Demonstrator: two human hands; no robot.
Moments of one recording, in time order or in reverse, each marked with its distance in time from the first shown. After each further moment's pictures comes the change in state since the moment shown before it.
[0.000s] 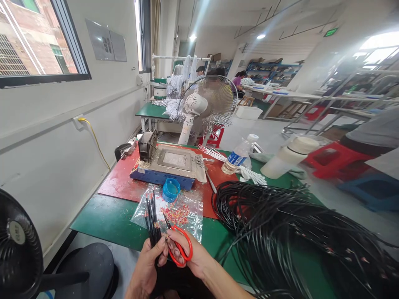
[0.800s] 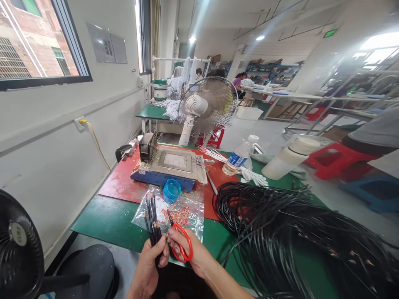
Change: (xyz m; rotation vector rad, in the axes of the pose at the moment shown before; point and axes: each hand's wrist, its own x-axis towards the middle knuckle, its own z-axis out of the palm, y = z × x) left_hand 0.000 0.004 0.004 -0.025 -0.023 -0.008; right_hand 0.001 -0.003 -0.002 -0.097 -0.043 -0.170
